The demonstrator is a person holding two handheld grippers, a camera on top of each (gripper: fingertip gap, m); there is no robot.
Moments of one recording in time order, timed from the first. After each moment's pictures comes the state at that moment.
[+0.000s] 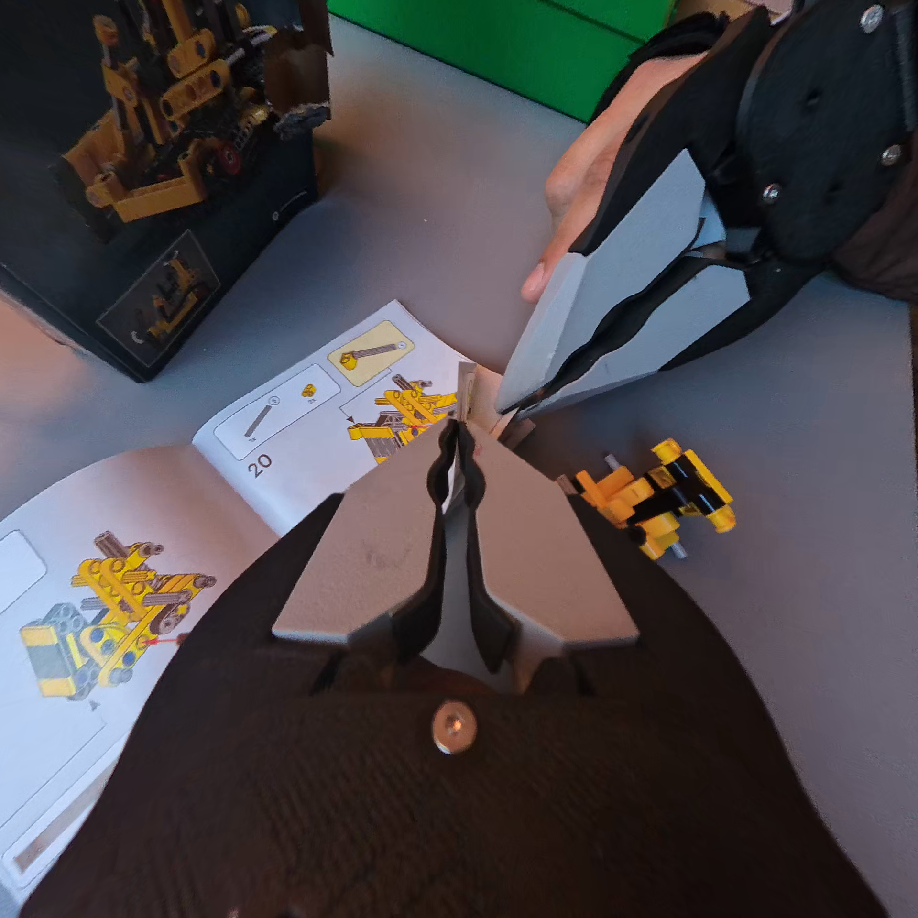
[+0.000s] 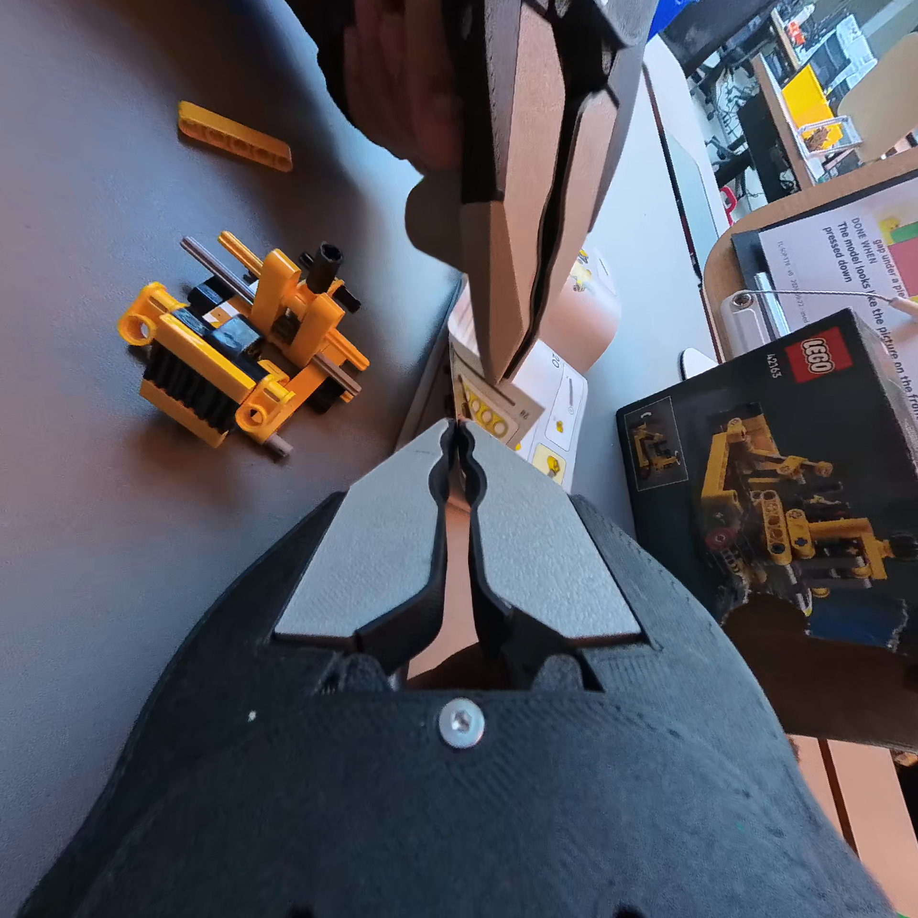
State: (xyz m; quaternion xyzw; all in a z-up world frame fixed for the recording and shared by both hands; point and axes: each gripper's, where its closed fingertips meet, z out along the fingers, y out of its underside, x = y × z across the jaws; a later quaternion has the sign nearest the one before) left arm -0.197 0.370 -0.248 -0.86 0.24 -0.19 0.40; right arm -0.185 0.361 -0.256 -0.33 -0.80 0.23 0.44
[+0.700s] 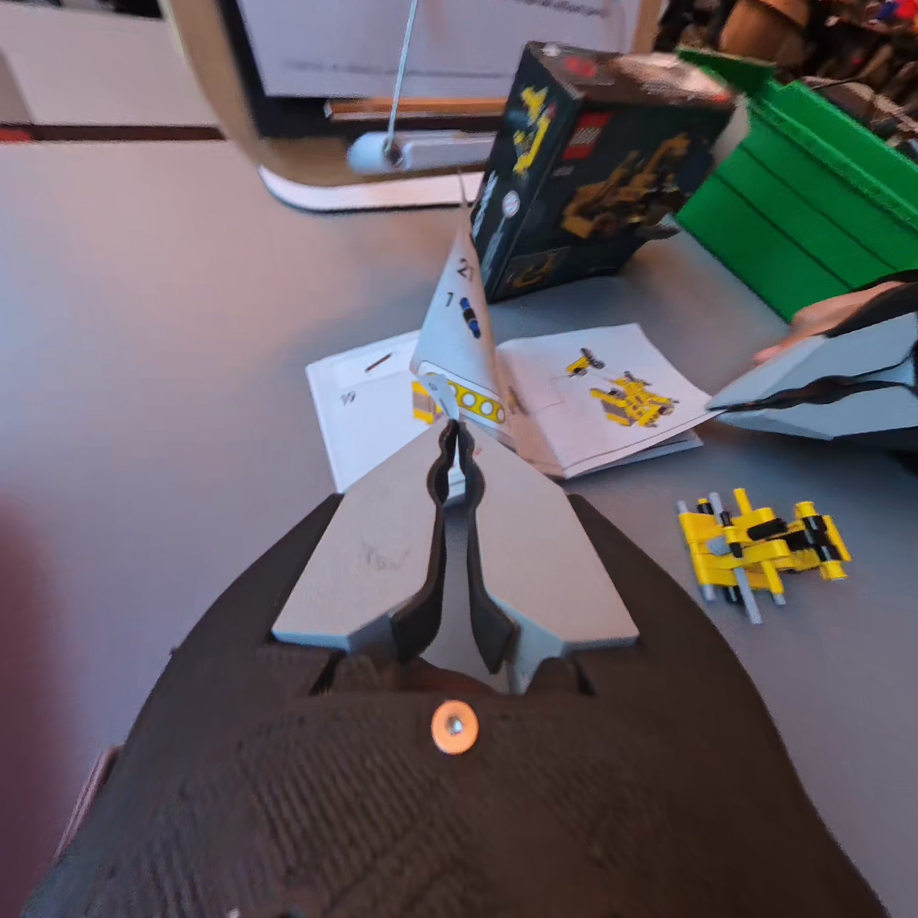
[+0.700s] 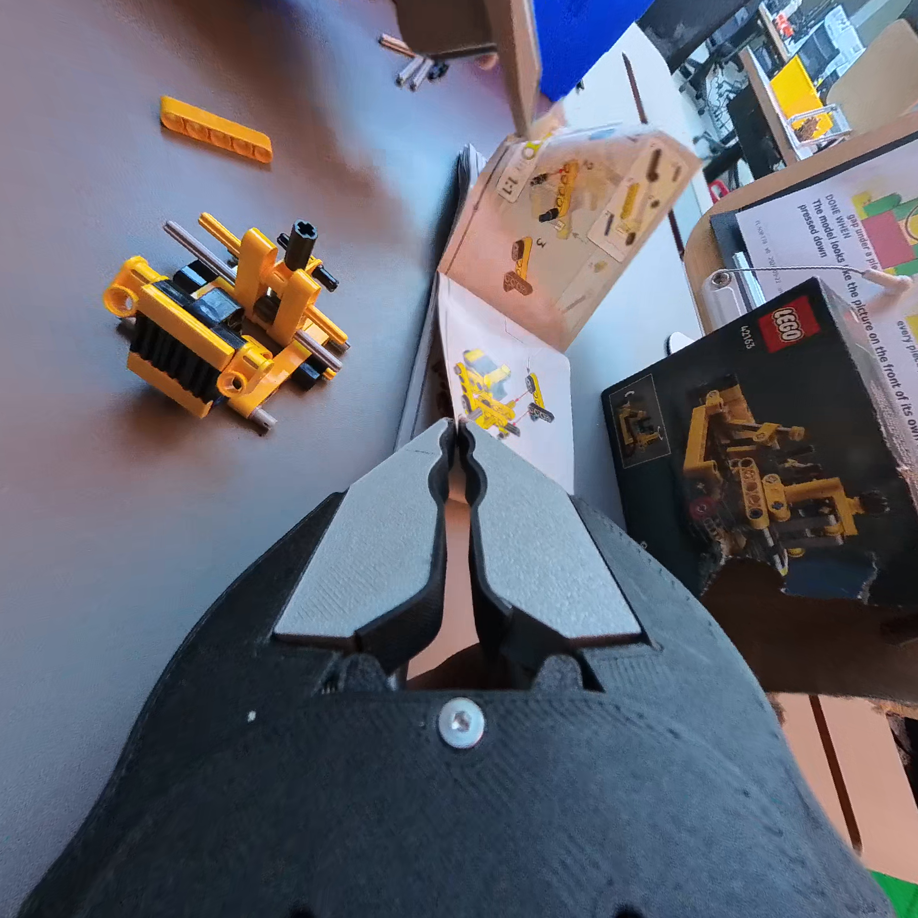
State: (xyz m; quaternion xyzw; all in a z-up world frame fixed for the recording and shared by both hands) left arm -0.337 0.331 -0.225 -0.85 -0.06 -0.12 0.50; right arm -0.177 0.372 -0.250 -0.34 -0.80 0.24 0.44
